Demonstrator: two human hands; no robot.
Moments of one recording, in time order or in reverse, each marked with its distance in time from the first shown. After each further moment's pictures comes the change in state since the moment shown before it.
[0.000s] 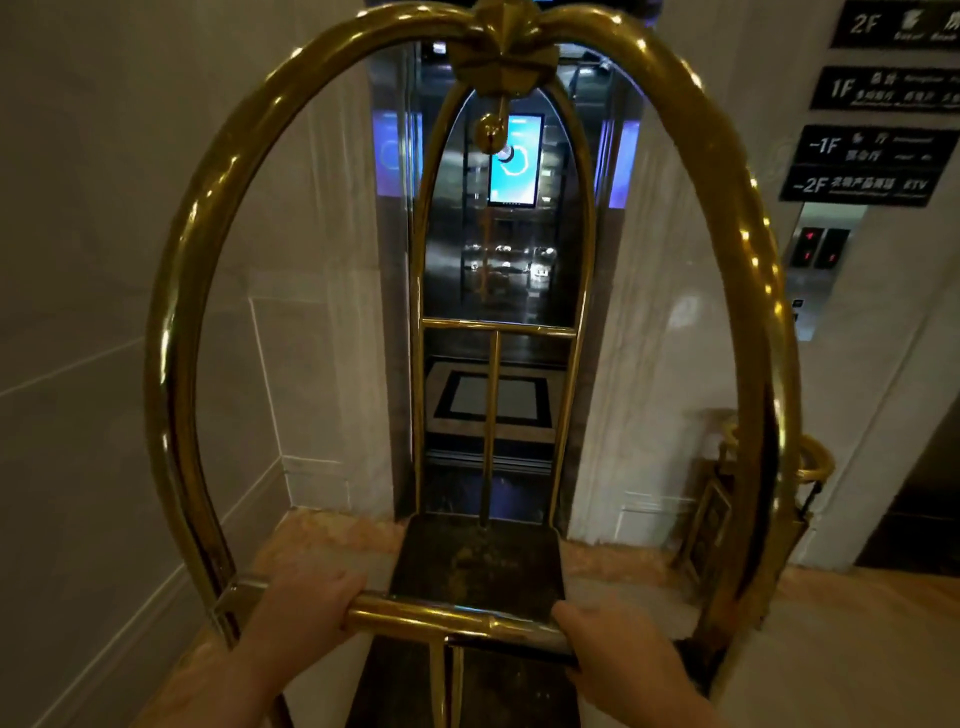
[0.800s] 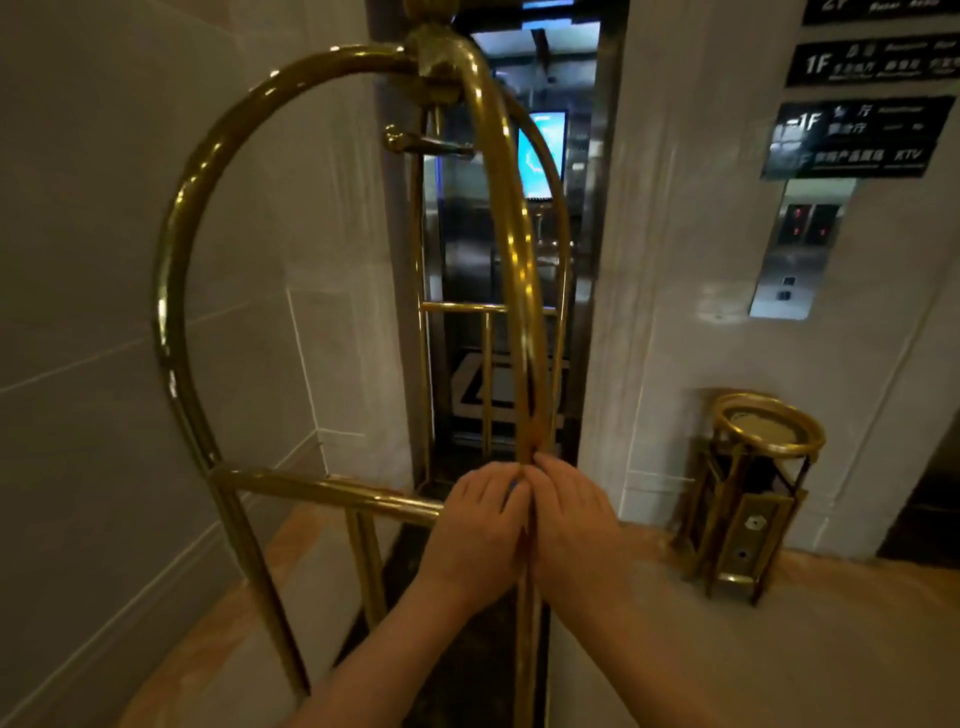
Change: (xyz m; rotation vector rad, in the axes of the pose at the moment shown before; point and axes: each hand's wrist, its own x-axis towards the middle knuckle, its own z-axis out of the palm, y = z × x) left_hand -0.007 0.381 -0.051 -0.040 0.438 0.191; right_hand -0.155 0.073 -0.031 0.160 0.803 -0.089
